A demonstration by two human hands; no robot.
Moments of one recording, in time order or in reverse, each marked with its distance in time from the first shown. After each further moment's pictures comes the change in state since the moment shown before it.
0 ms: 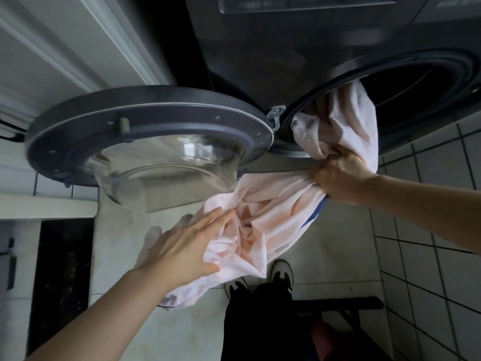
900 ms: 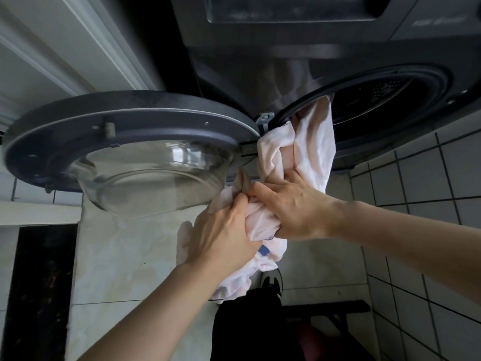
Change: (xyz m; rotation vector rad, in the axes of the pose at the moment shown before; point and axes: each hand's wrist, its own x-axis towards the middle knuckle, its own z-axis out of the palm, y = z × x) left_hand 0.035 0.083 -0.017 -0.173 0.290 -0.115; right_hand -0.005 -0.050 -0.075 0.570 0.124 -0.181
